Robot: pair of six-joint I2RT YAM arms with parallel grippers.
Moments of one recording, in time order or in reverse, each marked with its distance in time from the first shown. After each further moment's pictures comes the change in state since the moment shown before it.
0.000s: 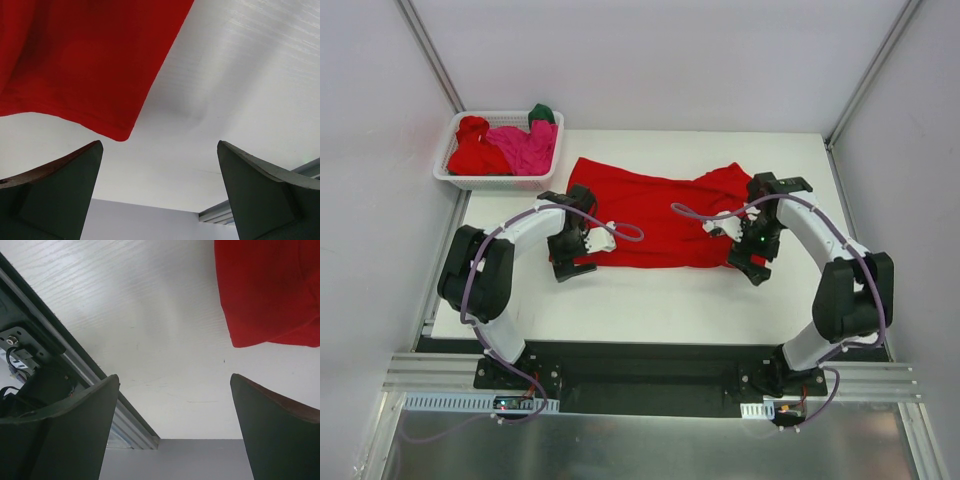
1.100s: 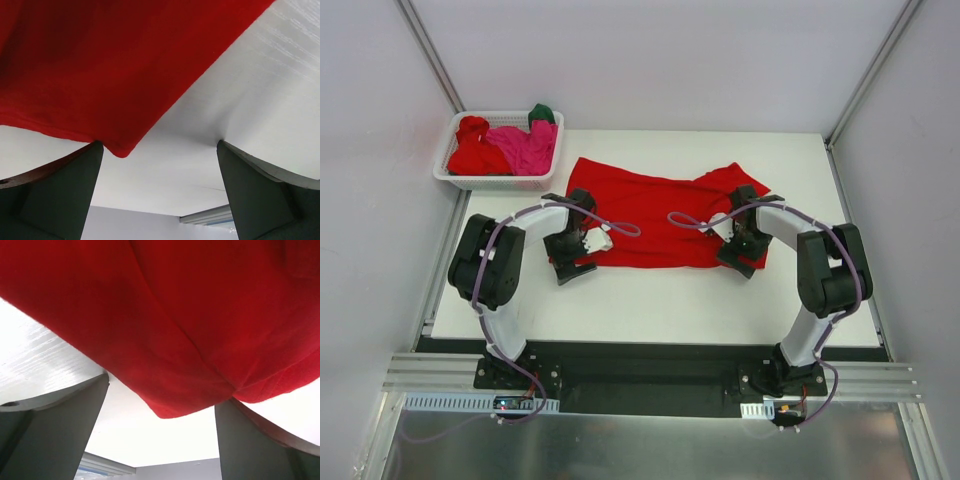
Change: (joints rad) left arm 0.028 0.098 -0.008 0.055 -0.031 -0.104; right arm 0.028 0.200 -0.162 0.487 0.261 0.227
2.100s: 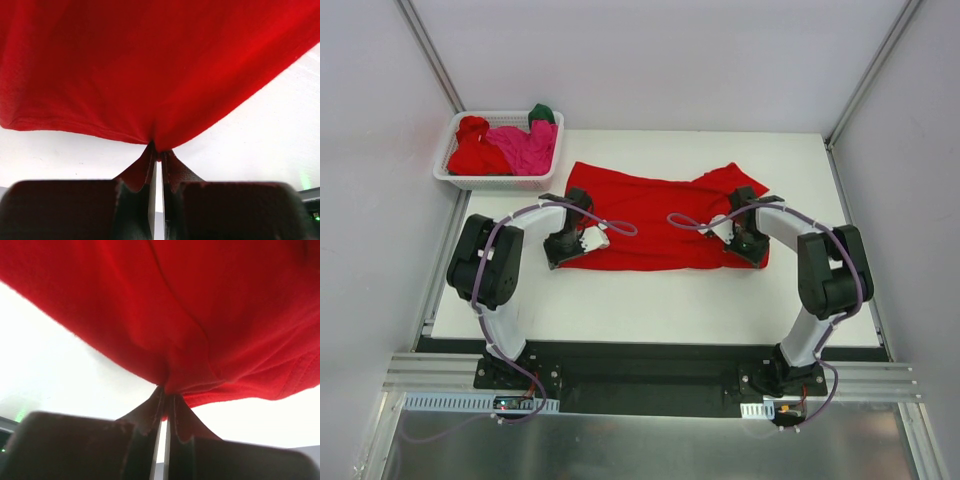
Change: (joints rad) left arm 0.025 0.002 -0.007 0.021 -0.023 0.013; right arm 0.012 -0.008 -0.005 -0.020 0.016 0.007
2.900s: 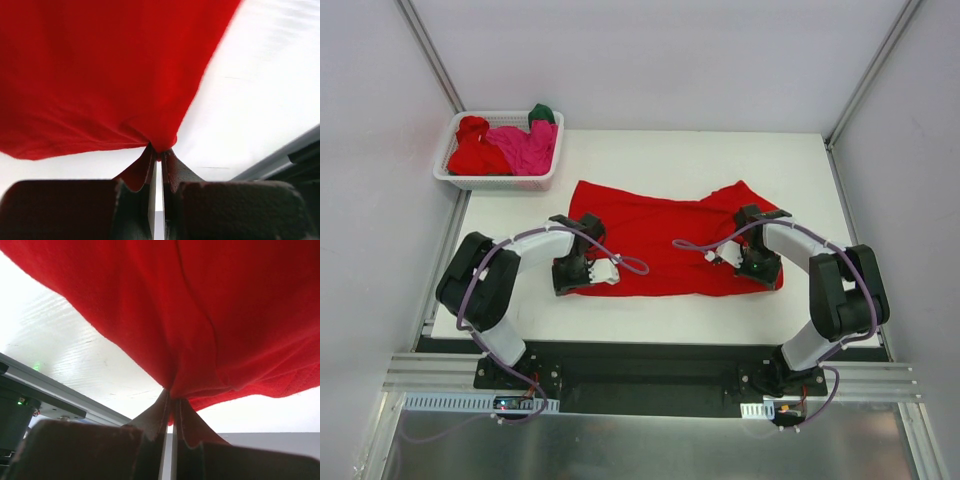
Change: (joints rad) left arm -0.155 -0.145 -0.176 -0.060 0.072 0.057; right arm 0.011 -0.158 -0.158 -0.149 0.048 -0.091
